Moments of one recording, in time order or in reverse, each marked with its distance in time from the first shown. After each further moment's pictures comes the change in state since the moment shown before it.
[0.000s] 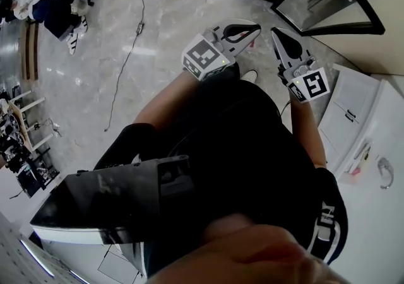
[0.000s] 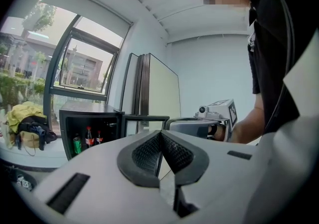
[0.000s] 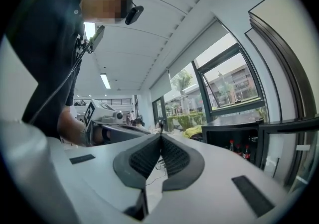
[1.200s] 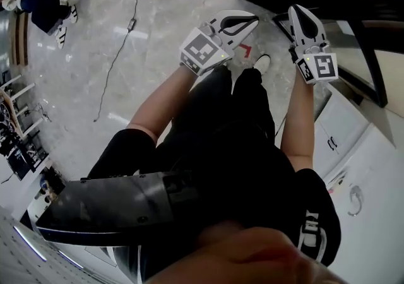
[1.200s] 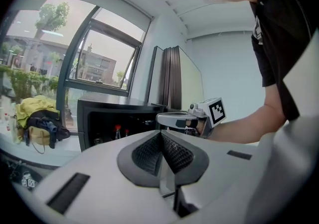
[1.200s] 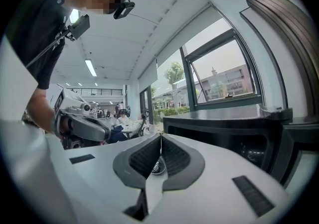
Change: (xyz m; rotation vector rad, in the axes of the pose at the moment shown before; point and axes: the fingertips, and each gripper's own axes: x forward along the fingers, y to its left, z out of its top) left arm 0.082 0.231 -0.035 -0.058 0.015 0.150; right arm 0.169 -0.252 -0.059 -0.052 0.075 -0.098
